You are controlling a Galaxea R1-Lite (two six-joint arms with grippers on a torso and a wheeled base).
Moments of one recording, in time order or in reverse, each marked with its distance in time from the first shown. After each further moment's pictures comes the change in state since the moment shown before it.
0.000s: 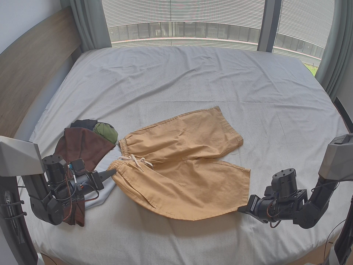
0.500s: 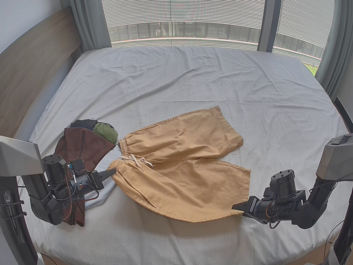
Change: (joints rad) left arm 0.002 -0.001 -0.002 0.000 0.000 0.000; right arm -0.001 0.022 -0.005 0.001 -0.001 0.000
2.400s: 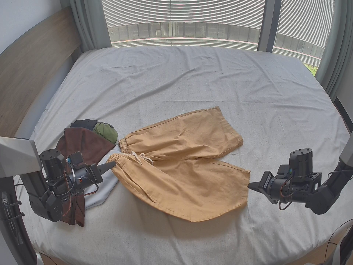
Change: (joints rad) left arm -0.007 -0.036 -0.032 0.001 0.002 -0.049; right arm -0.100 -0.177 -0.063 0.067 0.033 0.000
